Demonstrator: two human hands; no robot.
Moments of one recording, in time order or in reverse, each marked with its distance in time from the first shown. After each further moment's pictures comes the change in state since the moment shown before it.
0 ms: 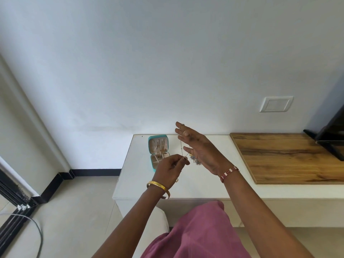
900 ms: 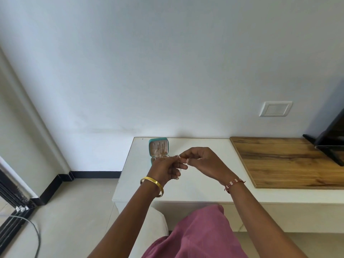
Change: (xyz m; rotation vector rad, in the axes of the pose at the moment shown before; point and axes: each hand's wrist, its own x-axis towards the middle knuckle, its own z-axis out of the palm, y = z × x) left_hand 0.002 0.016 -0.021 -0.738 -0.097 -0.447; right_hand -0.011 0.021 -0.009 -0.426 0.076 0.045
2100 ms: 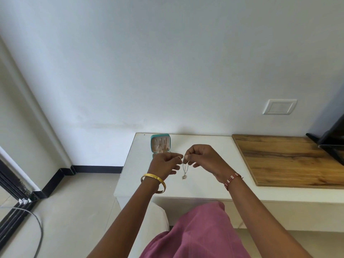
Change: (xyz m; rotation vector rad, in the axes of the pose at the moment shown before) left_hand 0.000 -0.003 -0.007 0.393 0.135 0.174; right_hand 0.005 0.001 0.005 0.134 -0.029 0.118
